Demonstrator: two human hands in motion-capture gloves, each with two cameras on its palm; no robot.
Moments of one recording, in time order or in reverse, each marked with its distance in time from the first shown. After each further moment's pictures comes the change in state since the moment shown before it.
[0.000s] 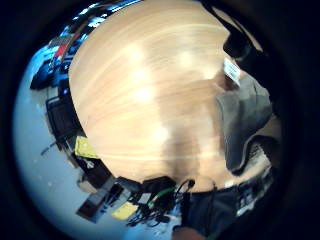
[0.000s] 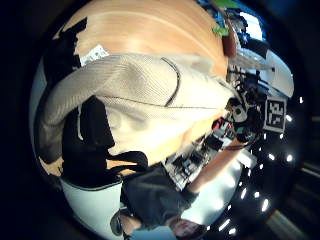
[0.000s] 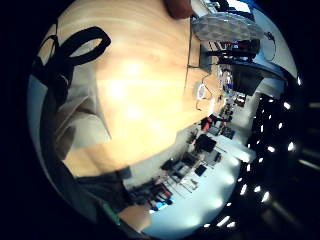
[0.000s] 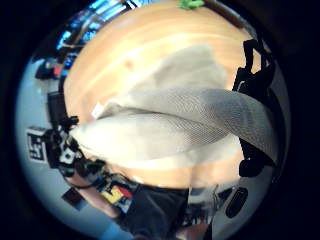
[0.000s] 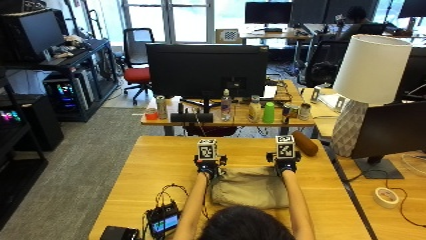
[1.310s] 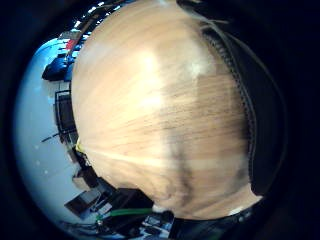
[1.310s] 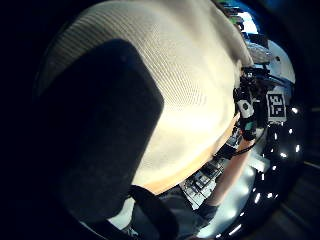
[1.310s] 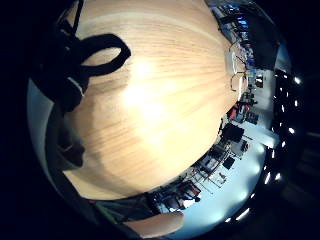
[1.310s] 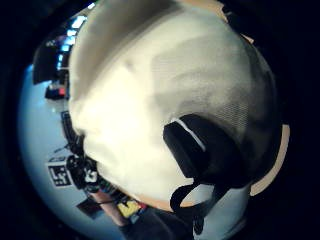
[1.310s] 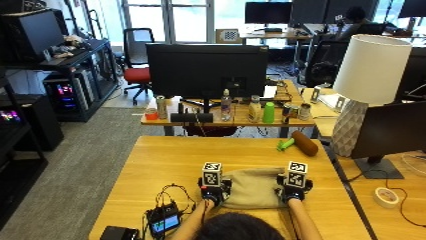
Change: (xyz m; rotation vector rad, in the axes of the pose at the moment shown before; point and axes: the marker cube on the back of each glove) left arm 0.021 0.018 0.101 0.241 -0.039 0.080; right arm 0.024 0.036 0.113 0.081 -0.171 0.208
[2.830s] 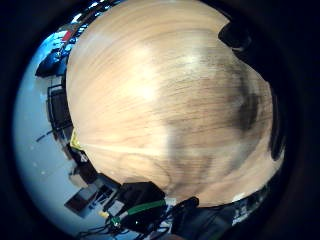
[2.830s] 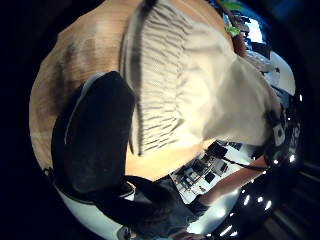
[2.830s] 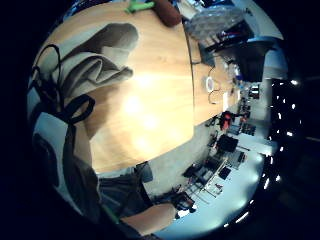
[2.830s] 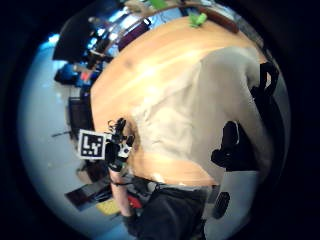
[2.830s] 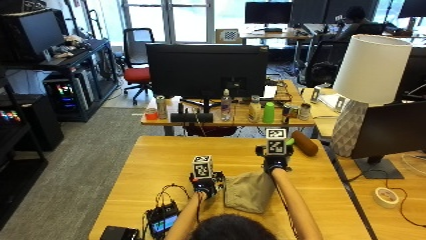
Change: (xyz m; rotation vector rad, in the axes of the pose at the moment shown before) left arm -0.034 0.005 -0.027 -0.144 0.072 -0.107; right arm -0.082 -0.039 -0.123 0.086 0.040 -0.165
